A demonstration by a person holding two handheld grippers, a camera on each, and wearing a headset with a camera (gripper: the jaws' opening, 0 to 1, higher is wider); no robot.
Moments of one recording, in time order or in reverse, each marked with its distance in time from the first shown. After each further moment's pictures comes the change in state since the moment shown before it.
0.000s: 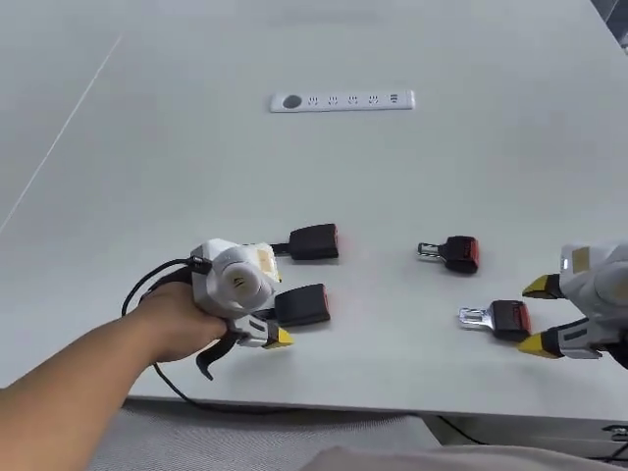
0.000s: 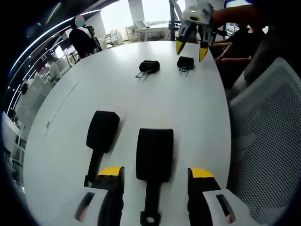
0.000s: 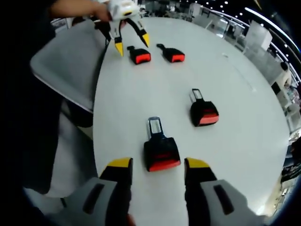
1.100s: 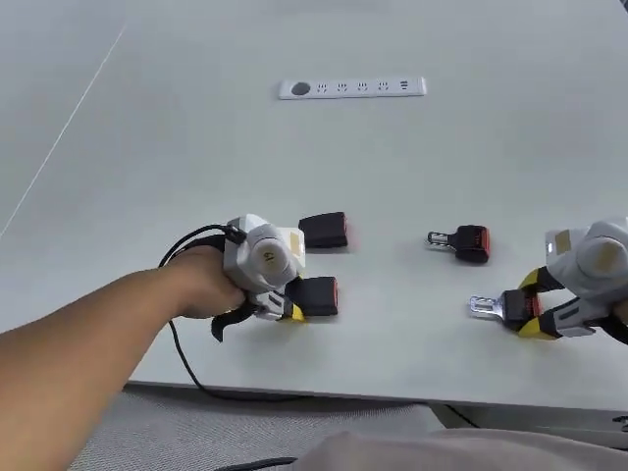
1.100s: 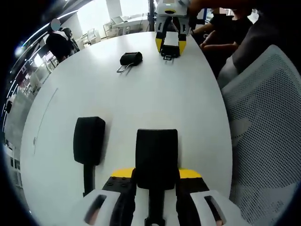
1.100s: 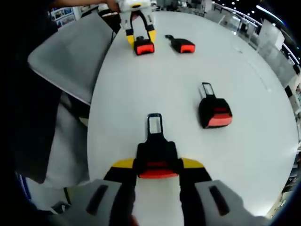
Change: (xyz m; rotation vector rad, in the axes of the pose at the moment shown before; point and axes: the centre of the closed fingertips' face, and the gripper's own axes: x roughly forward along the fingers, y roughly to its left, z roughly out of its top) left arm 0.018 -0.003 0.000 0.161 0.098 -0.155; right arm 0.022 -0.005 -0.002 -0.057 0.050 0.119
